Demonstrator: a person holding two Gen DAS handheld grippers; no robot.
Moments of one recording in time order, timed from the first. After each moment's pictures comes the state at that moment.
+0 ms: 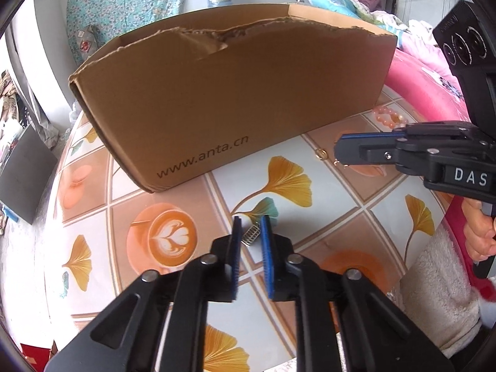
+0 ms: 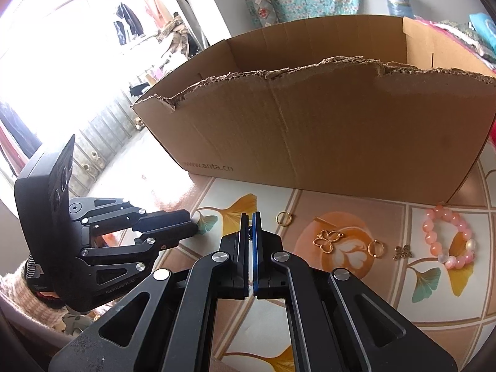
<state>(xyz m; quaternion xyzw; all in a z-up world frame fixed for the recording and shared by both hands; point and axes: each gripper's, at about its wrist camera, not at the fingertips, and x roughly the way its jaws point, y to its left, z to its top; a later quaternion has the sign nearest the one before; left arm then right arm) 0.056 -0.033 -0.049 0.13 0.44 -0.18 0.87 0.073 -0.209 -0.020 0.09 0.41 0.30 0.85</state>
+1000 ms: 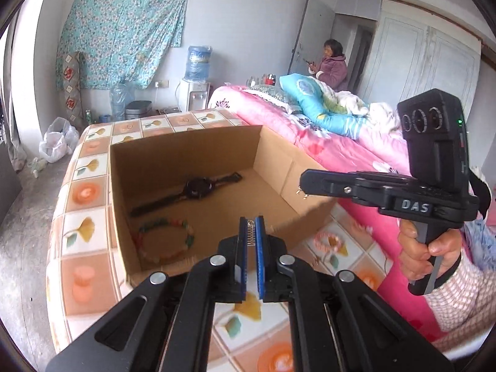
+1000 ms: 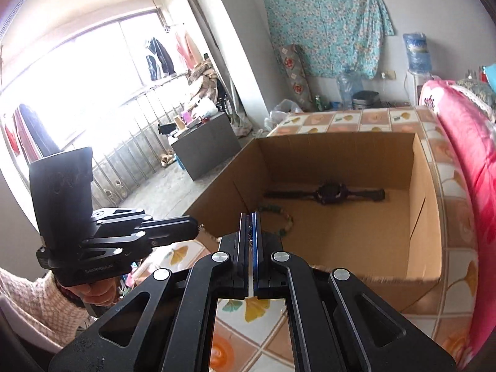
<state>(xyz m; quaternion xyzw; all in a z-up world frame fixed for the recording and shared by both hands) 0.101 -0.016 0.075 0.01 0.33 -0.28 0.90 0.123 -0.241 0.090 0.11 0.31 0.35 0.88</state>
